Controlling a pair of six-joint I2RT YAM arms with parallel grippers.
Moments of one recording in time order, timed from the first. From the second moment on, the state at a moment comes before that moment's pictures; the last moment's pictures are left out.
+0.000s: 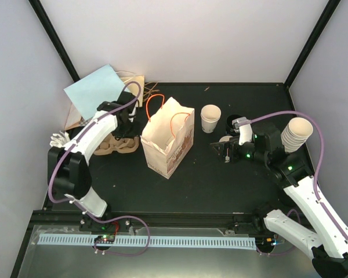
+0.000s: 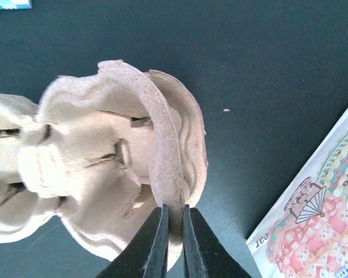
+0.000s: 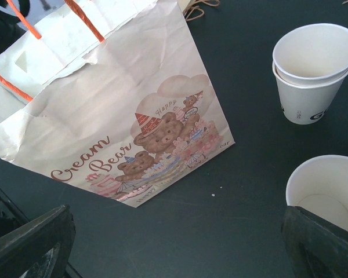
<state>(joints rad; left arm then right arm) -0.29 1.62 1.34 -1.01 -0.09 -0.31 0.51 0.82 0.99 -0.75 -0.25 0.29</state>
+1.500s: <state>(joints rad) -0.30 1.03 1.49 -1.50 -0.11 -0.25 0.51 0.86 0.99 -0.74 -0.26 0.29</state>
